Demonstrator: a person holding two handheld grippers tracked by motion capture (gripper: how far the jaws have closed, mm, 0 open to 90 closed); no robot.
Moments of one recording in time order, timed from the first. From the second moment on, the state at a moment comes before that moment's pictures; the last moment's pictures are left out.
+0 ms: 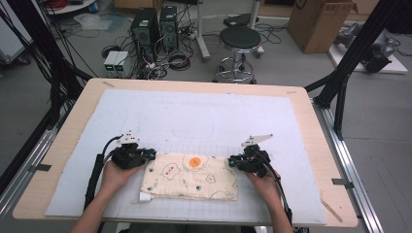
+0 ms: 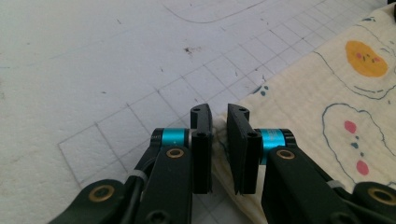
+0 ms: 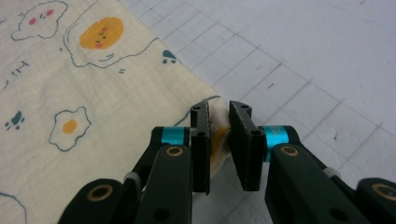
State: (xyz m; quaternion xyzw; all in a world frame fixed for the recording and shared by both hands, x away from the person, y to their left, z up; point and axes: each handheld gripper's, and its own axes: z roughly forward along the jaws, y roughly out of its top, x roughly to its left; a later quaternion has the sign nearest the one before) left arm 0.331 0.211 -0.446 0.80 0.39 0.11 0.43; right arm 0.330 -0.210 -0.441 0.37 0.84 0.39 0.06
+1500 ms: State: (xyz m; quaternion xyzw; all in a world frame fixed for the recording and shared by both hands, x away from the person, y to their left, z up) left arm 0.384 0.213 -0.408 0.75 0.44 0.14 0.48; right arm 0.397 -0.217 -0.402 0.41 0.81 0.41 0.05
